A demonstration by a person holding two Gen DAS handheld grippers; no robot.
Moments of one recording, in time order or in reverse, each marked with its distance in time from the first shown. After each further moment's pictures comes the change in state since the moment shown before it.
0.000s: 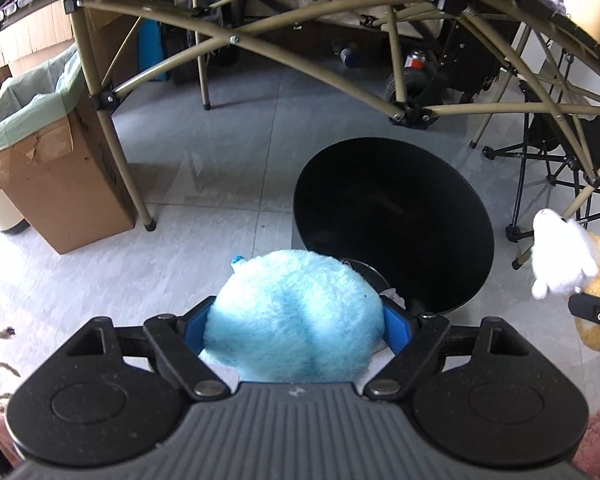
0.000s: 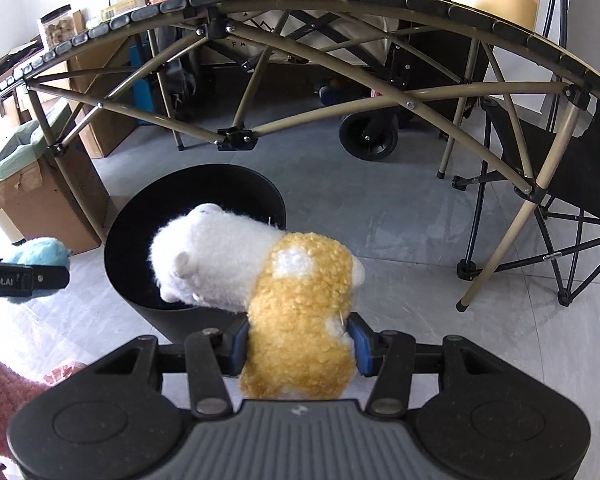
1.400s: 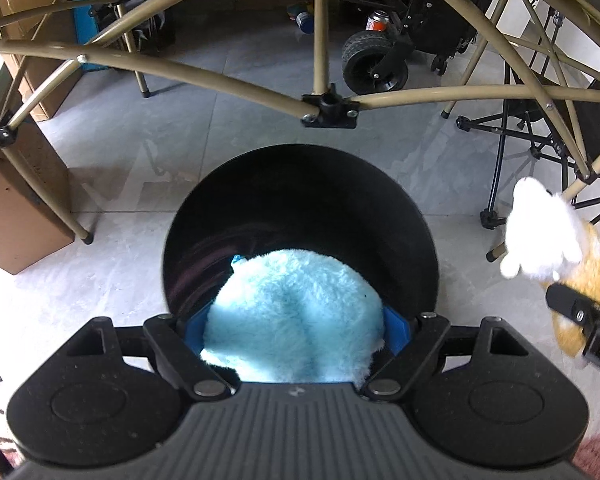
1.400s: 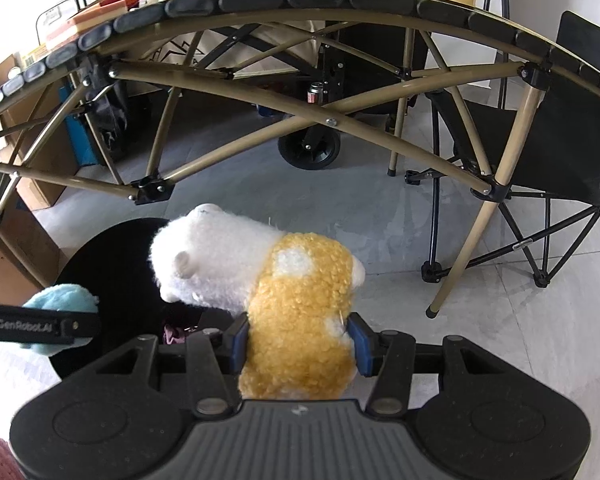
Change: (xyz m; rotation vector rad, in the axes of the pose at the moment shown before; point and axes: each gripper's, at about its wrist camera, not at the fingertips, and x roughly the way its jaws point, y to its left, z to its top) left arm 0.065 -0.087 0.064 0.062 0.126 -0.053; right arm 0.034 -0.044 0.039 0.167 -0.017 -0.104
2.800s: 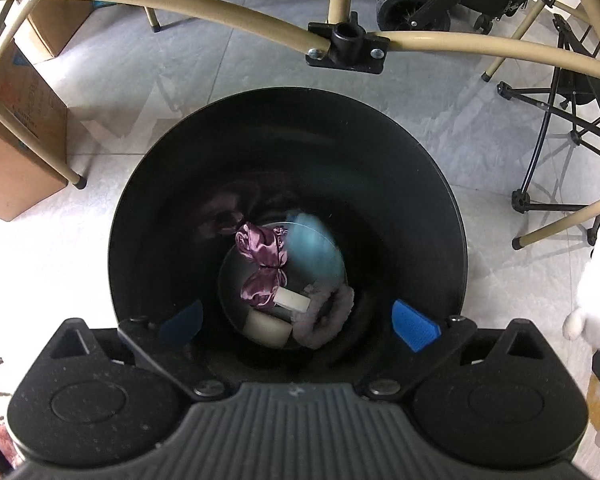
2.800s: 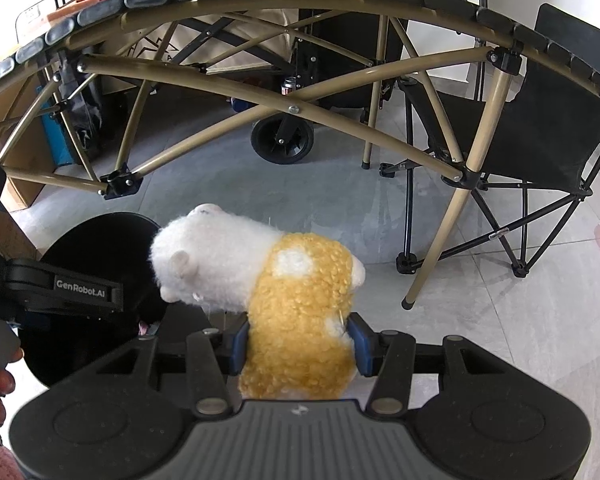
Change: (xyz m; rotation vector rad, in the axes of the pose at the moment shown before) left arm 0.062 -0.015 0.020 -0.095 0.190 0.067; right arm 0.003 -0.015 -0.008 0.016 0.006 -0.062
